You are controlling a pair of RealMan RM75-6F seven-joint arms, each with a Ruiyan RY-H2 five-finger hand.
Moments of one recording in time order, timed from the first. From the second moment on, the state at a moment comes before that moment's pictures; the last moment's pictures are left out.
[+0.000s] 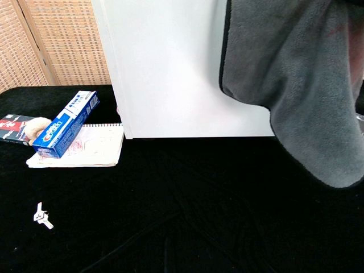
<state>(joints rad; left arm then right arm) -0.09 -1.02 -0.02 -1.69 1.49 1.45 -0.05 0.44 -1.11 0.24 -2.00 -1.44 1.35 0.22</state>
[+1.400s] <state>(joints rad) -0.09 -1.02 -0.03 -1.69 1.48 1.45 -0.04 0.42 -1.16 0.21 -1.93 -1.46 1.32 0.16</state>
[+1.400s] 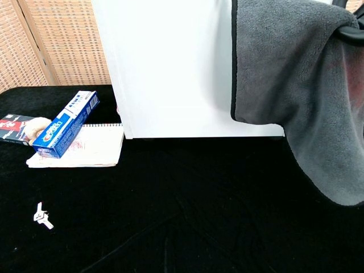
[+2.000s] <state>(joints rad) -0.09 -1.02 -0.03 -1.69 1.48 1.45 -0.05 0.43 -1.19 0.18 -1.91 -1.48 1.30 0.07</state>
